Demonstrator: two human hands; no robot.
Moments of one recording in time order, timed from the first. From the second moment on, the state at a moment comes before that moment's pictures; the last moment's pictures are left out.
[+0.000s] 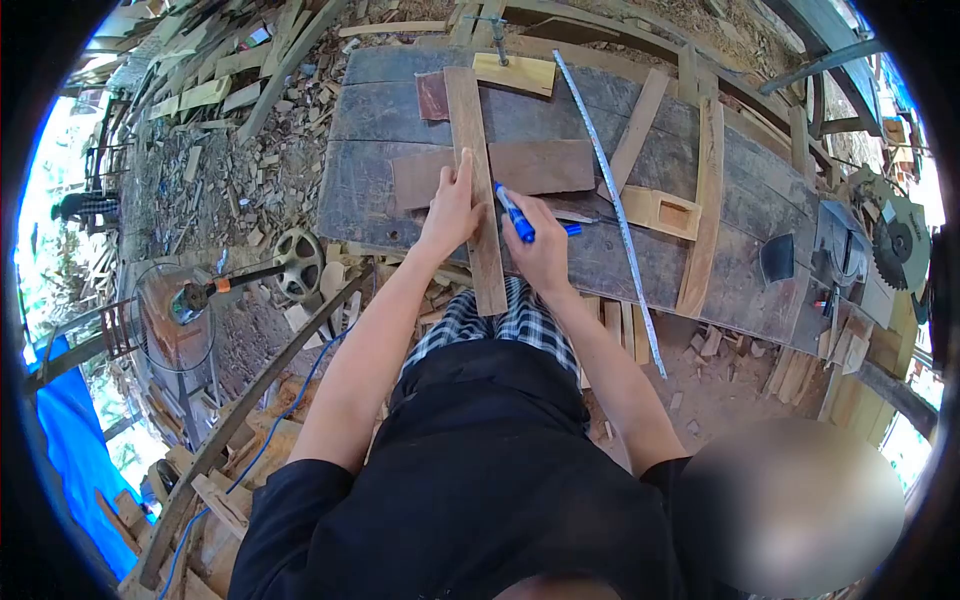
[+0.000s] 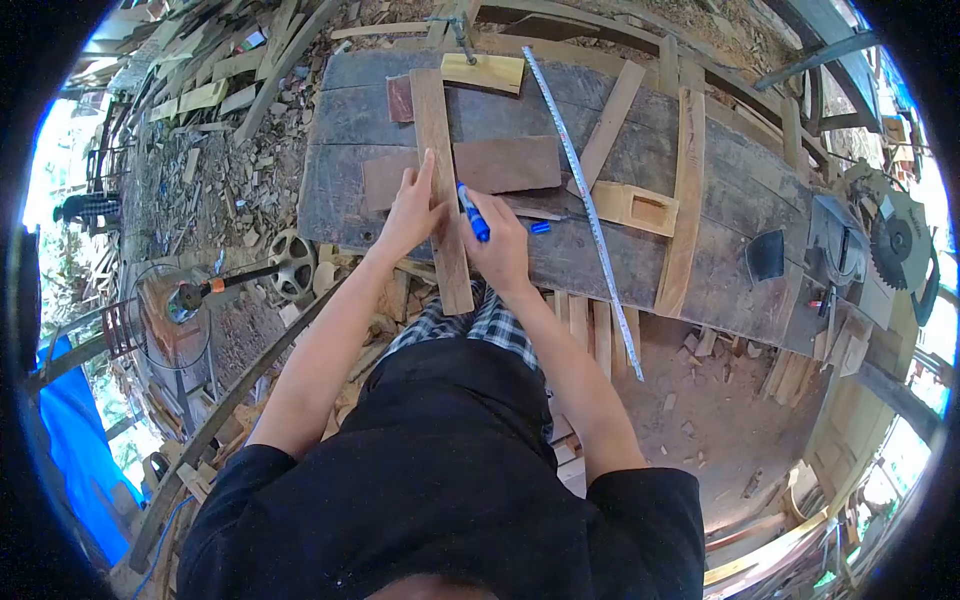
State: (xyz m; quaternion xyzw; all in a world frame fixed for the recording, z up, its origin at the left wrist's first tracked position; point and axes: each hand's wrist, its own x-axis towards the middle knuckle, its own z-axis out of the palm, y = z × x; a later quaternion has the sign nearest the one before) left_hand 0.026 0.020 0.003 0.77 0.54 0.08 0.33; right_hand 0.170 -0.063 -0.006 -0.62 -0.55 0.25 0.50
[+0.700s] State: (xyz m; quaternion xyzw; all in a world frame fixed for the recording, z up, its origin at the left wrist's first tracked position) left_hand 0.027 0.019 0.003 0.77 0.55 0.08 0.31; right_hand 0.167 -0.069 -0.004 -0.62 -0.59 0.25 0.45
